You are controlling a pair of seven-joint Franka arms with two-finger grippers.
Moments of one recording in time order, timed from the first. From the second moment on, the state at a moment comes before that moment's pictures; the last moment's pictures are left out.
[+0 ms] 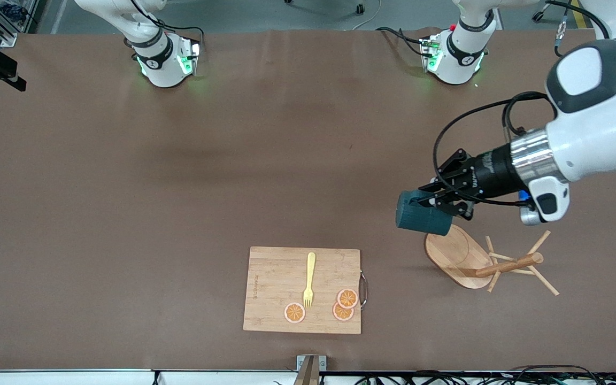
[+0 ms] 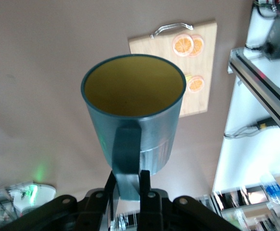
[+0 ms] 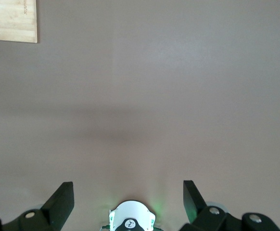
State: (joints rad) left arm 0.01 0.34 -0.27 -1.37 -0.65 1.84 -1.42; right arm -0.01 -0.10 -0.06 -1.48 0.02 1.28 -0.11
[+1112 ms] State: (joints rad) left arm 0.25 0.50 -0.26 -1.39 -0.92 1.82 -1.04; right arm 0.00 -0.10 -0.06 -1.48 0.02 1.26 -0.11
